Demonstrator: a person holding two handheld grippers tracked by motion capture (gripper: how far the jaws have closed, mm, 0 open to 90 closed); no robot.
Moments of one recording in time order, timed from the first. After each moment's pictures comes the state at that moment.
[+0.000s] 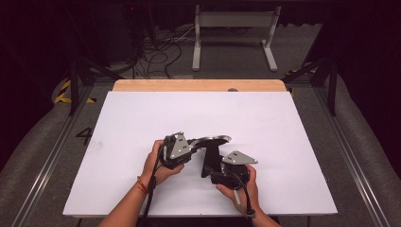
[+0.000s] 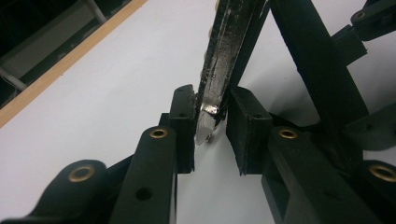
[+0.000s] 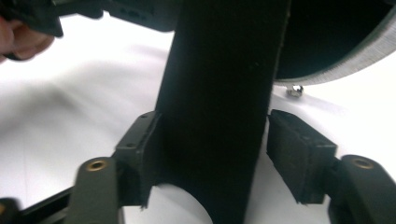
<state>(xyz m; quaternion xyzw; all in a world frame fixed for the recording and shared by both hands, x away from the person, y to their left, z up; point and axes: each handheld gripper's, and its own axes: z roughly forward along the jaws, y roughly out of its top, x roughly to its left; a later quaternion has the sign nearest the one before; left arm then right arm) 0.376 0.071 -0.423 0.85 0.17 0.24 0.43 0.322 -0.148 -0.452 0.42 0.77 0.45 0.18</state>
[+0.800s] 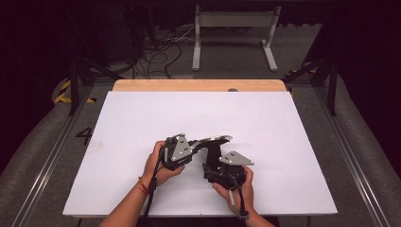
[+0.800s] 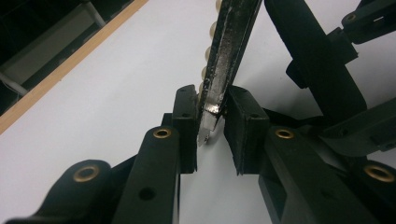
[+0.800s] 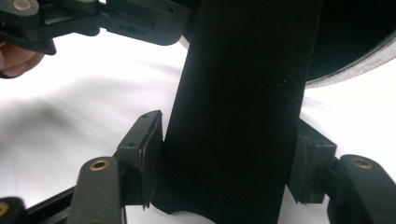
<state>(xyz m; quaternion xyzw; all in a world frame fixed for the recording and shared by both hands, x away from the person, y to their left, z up) 0.372 0.068 -0.424 0.85 0.15 0.25 0.43 0.320 -0.138 -0.452 0.44 0.76 0.44 0.20</state>
